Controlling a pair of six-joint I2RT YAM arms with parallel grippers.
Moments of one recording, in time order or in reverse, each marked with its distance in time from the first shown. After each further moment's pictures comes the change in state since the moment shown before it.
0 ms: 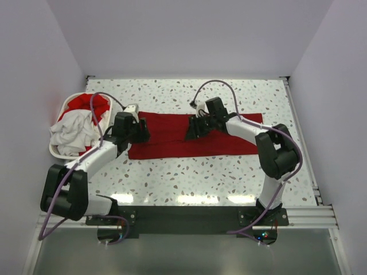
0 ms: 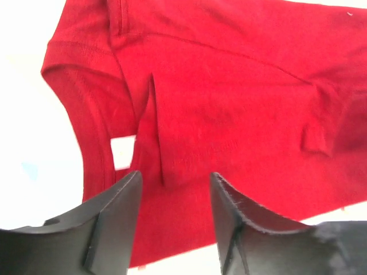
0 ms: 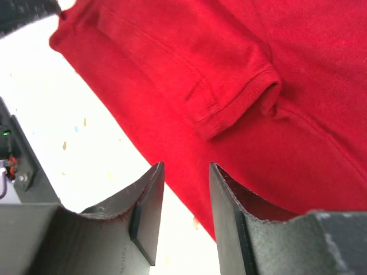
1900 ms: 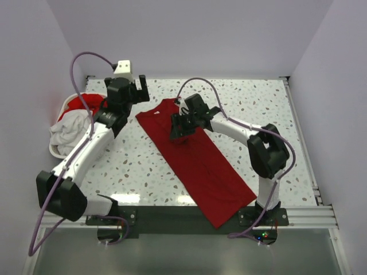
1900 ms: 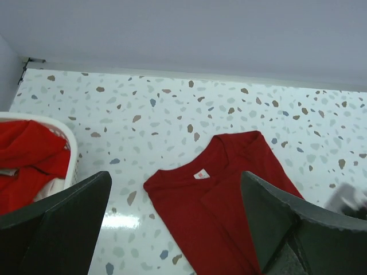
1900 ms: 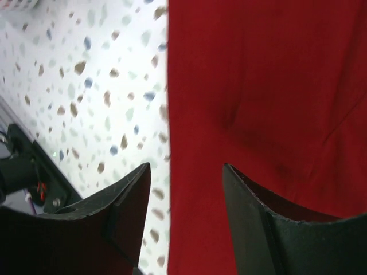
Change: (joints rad) left arm -0.082 0.031 0.521 -0.082 -0.380 0.146; right arm 0.200 -0.029 0.186 -0.213 0.242 0.176
